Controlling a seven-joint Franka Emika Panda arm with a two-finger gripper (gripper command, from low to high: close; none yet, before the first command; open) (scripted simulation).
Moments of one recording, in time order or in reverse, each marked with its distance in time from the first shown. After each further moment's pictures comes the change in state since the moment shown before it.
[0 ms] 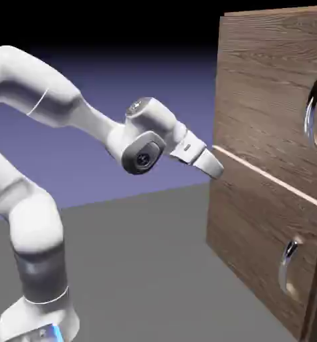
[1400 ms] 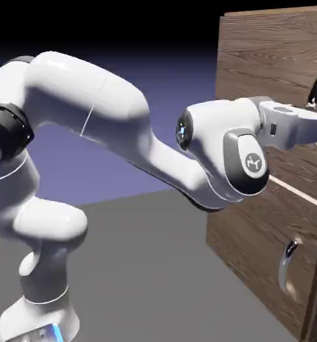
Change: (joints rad) arm 0.871 0.193 -1.390 0.654 -1.062 0.656 0.637
